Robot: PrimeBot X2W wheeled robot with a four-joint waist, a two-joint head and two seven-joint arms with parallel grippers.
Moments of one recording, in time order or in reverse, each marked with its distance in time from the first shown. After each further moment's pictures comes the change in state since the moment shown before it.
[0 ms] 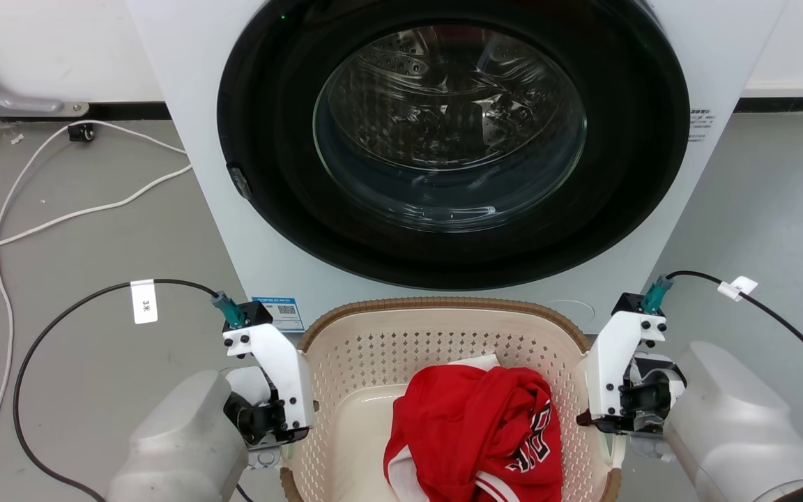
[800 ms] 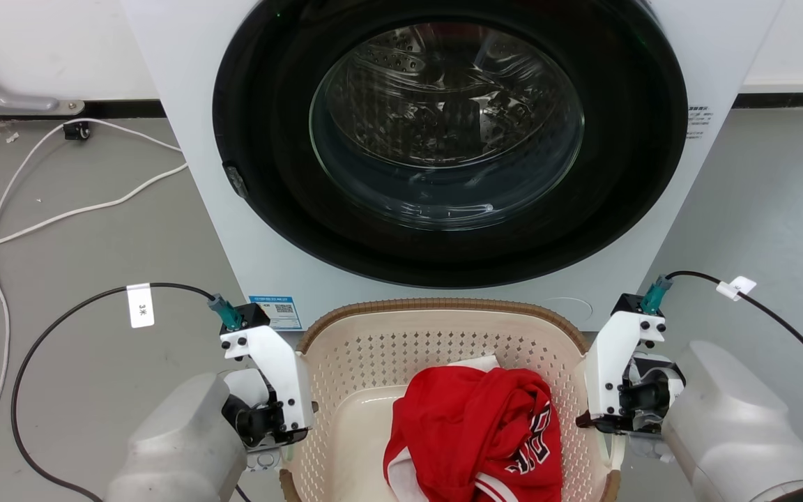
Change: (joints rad) left arm 0.000 0.003 -0.023 0.007 -0.041 0.000 -0.016; right arm 0.003 0.014 -0.087 0.000 -0.077 0.000 0.026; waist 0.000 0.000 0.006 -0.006
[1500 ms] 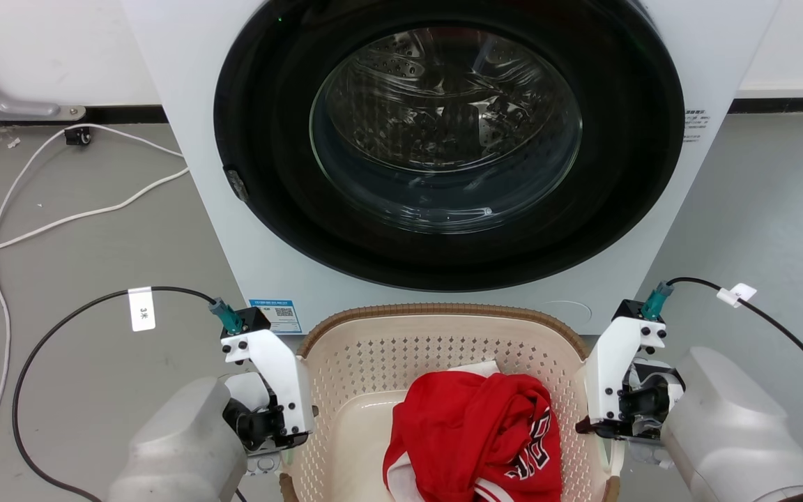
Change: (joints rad) left arm 0.003 0.000 -0.024 0.007 -0.018 0.000 -0.005; right arm 0.014 0.009 -0.069 0.000 -0.058 0.000 0.006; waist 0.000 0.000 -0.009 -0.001
